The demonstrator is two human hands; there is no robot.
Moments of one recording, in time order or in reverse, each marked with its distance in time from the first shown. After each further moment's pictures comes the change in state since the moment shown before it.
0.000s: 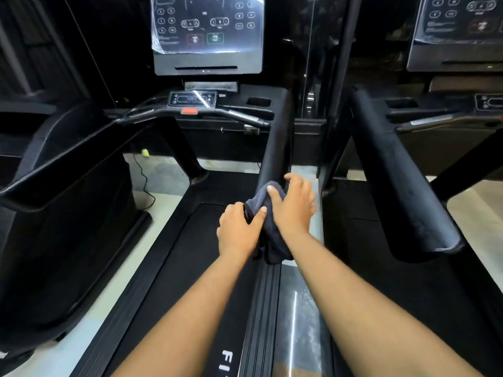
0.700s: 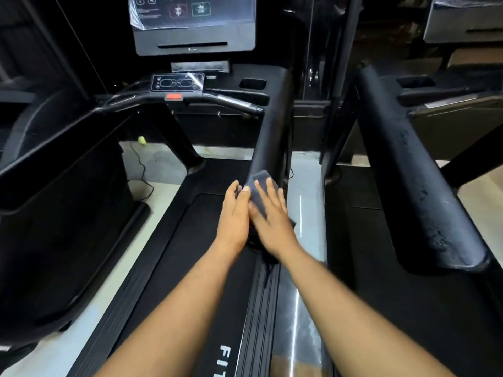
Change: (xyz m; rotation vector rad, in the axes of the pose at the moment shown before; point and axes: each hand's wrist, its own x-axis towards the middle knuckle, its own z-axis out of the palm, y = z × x) left_hand 0.044 0.021 0.029 -0.610 -0.147 -0.153; right_hand 0.007 0.039 0.022 0.207 -0.486 -0.133
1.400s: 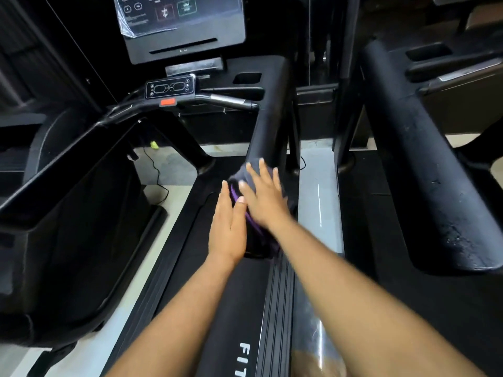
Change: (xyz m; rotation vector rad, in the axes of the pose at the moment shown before) left_hand -0.002 -0.006 0.008 0.440 0.043 0.145; right_hand 0.070 0.002 -0.011 -0.085 -0.024 0.038
